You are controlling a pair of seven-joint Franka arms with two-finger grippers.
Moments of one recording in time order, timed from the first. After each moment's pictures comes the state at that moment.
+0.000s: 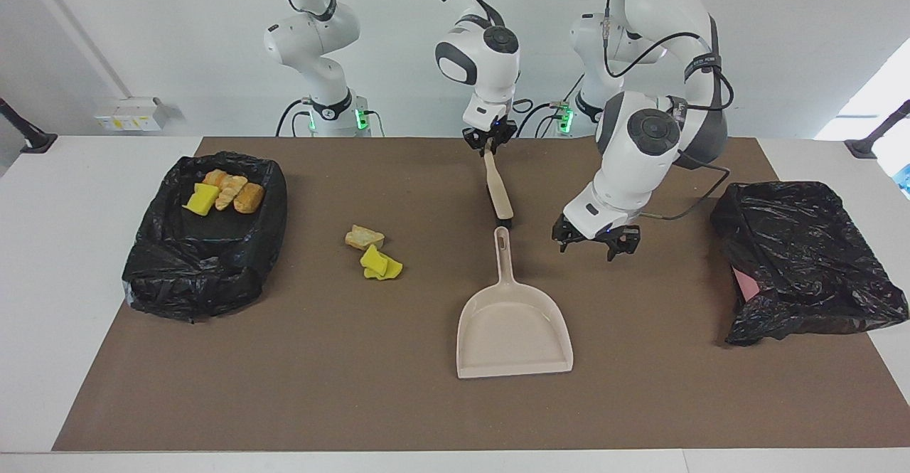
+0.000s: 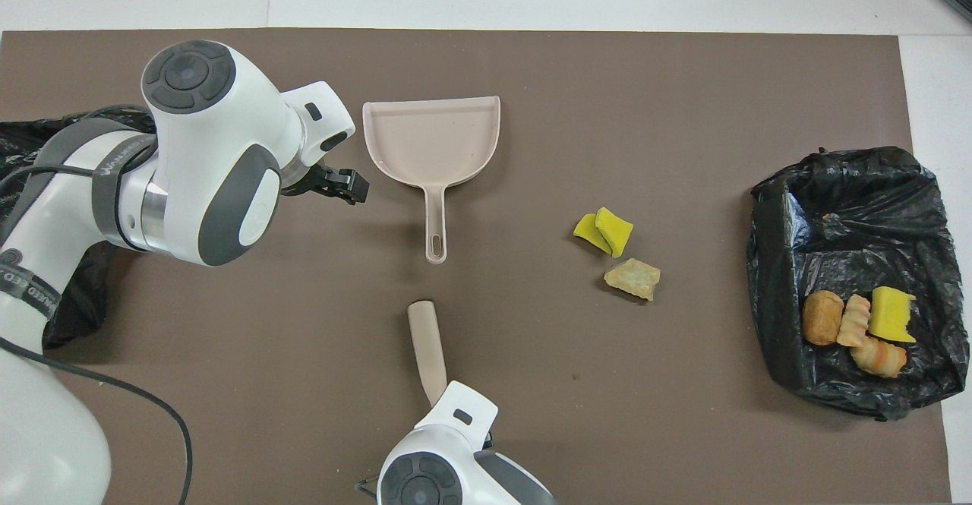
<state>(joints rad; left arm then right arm) -0.34 0.32 -0.01 -1.64 -0.02 1.95 -0.07 0.56 0.10 0.43 -2.19 0.04 2.23 0.74</state>
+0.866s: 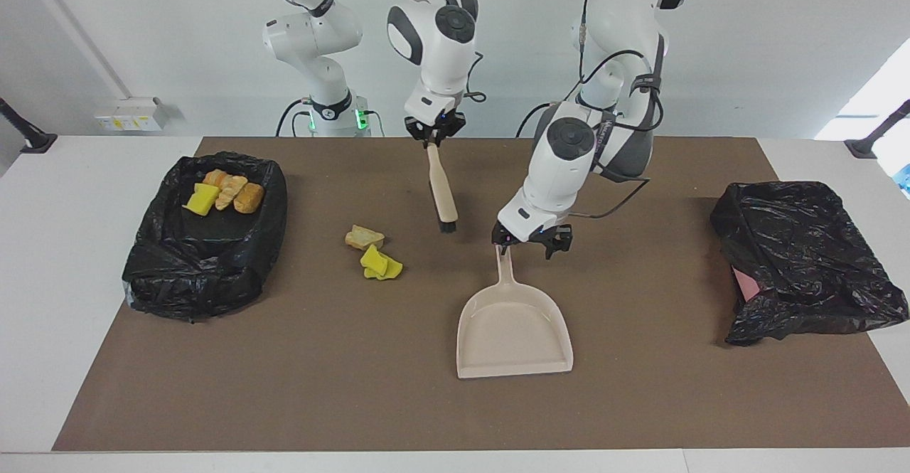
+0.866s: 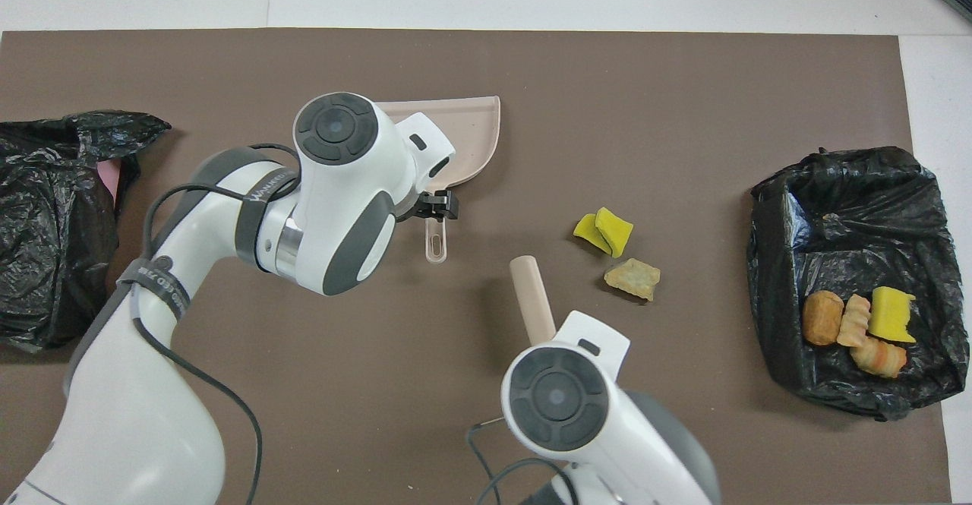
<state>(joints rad) -0.53 0.41 -0.02 -1.64 -0.06 2.07 -0.38 0.23 -0.16 0.41 -2.13 0.04 1.74 0.40</state>
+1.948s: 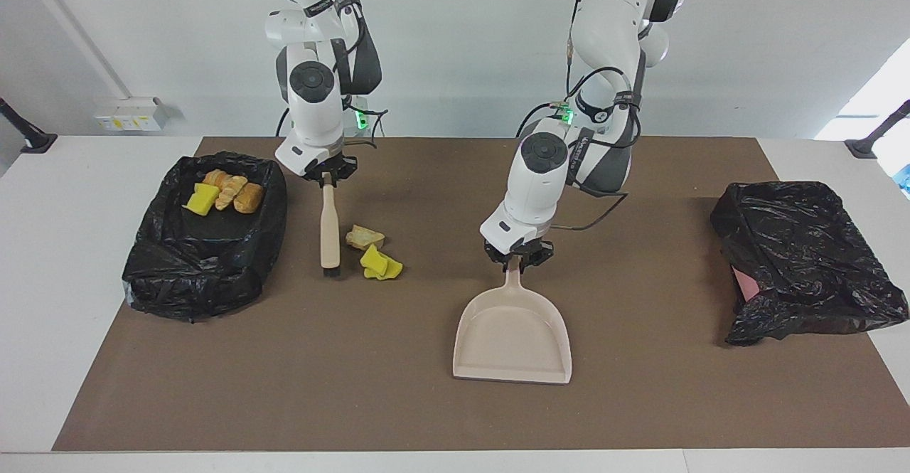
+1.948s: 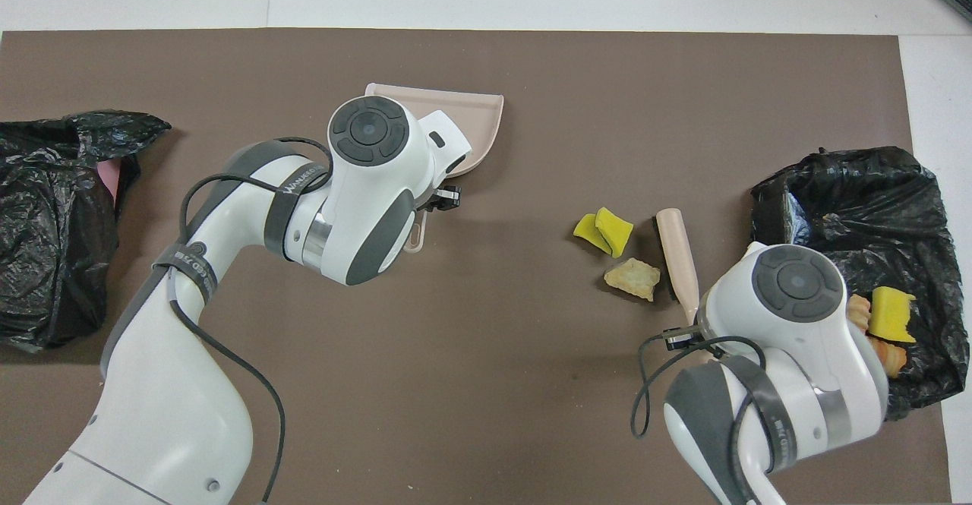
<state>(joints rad) -0.53 0.46 0.01 -1.59 -0.02 2.08 -0.29 -0.17 -0.15 0.42 -2.35 -0.07 1.99 0.14</state>
